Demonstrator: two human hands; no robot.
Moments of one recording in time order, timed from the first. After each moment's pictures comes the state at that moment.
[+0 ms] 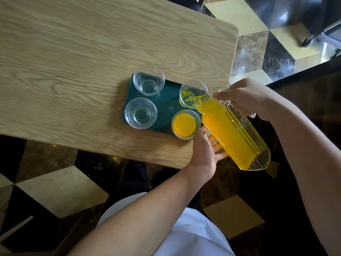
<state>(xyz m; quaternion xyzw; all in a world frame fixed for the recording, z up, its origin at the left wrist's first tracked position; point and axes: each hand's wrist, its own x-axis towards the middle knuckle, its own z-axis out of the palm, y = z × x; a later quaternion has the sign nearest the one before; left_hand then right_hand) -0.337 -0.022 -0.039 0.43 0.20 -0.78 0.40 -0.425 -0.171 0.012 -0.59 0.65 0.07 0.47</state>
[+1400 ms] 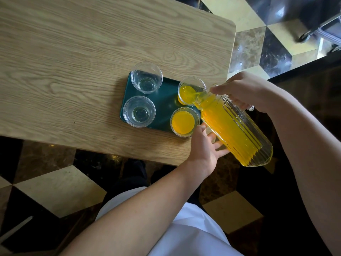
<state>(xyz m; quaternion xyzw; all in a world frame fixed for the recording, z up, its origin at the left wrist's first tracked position) -0.335 -0.025 -0.039 0.40 0.21 -0.80 0.39 -0.414 -0.178 0.017 -0.58 0.67 0.09 0.45</state>
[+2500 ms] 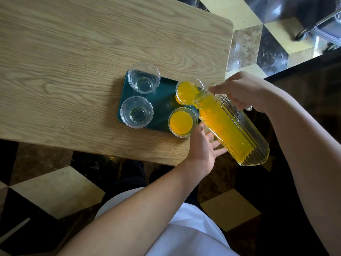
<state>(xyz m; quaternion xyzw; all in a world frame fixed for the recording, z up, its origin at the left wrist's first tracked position) -0.336 -0.028 -0.042 0.41 0.20 -0.80 0.38 -0.413 -0.177 0.020 -0.56 0.68 0.09 0.46</state>
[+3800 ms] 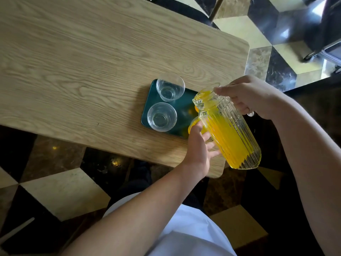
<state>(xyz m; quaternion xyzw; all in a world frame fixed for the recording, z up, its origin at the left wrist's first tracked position) -0.266 -0.012 -0.021 0.47 0.11 -0.76 0.43 -0.356 -0.161 0.046 -0.57 0.63 0.02 0.52</state>
